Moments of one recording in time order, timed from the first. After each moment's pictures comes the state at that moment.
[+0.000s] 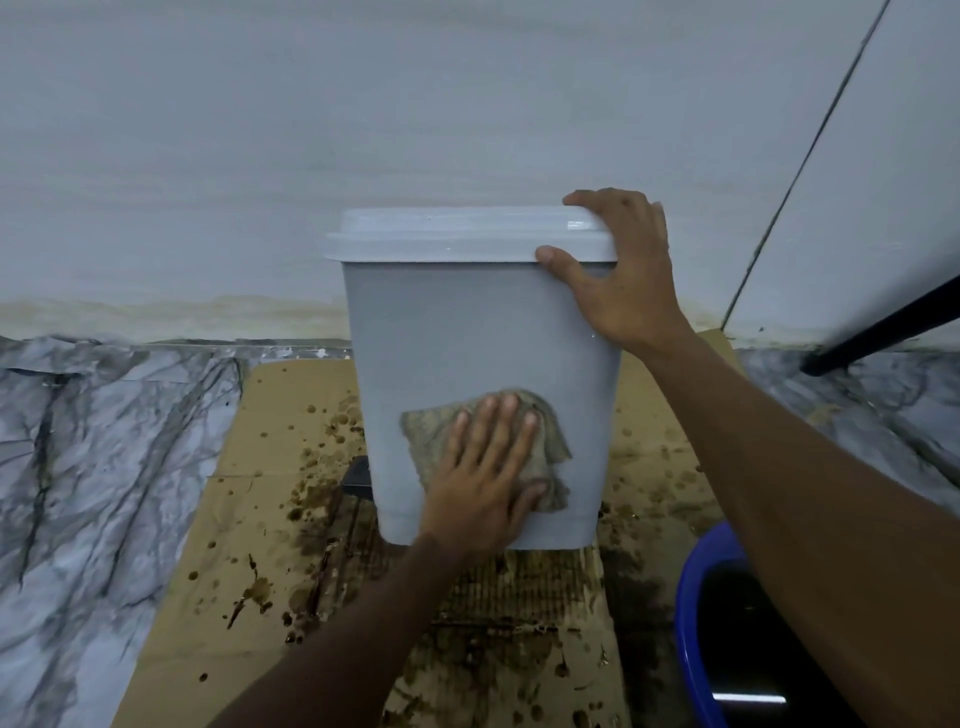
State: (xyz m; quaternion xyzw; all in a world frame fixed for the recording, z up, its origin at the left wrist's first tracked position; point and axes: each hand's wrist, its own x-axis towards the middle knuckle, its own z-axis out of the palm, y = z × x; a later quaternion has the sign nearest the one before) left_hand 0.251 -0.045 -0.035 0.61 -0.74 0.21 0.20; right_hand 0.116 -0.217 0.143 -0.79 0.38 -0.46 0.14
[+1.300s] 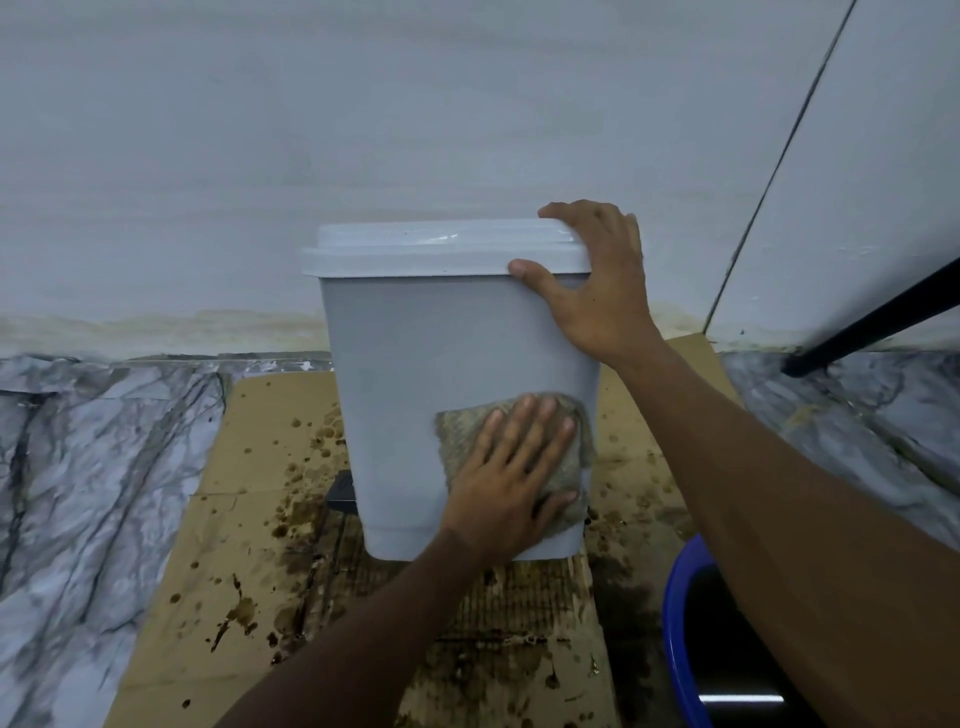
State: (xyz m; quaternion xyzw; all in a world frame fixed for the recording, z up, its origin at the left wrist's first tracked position) left_hand 0.220 -0.067 -0.017 0.57 -0.78 0.21 0.18; right_hand 0.118 -0.216 0.142 -0.78 0.39 -0.47 0.16
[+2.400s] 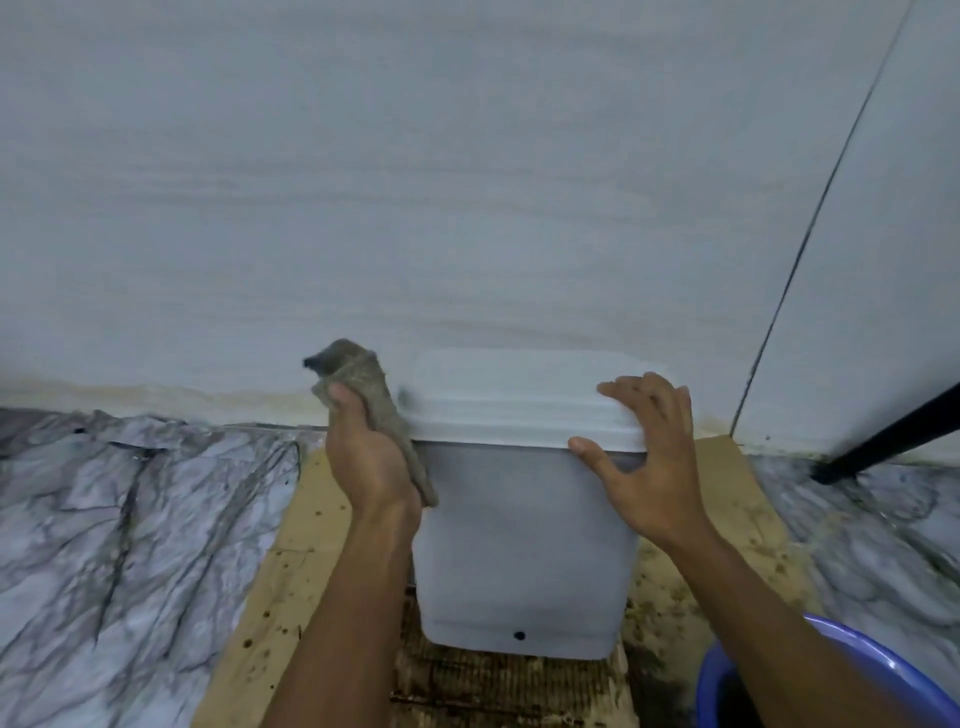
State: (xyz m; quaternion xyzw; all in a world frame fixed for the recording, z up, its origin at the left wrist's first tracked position) left_hand 0.308 -0.011 0.201 0.48 -0.08 -0.25 0.84; right_hand 0.090 -0.119 0.148 -0.78 0.36 -0.49 0.13
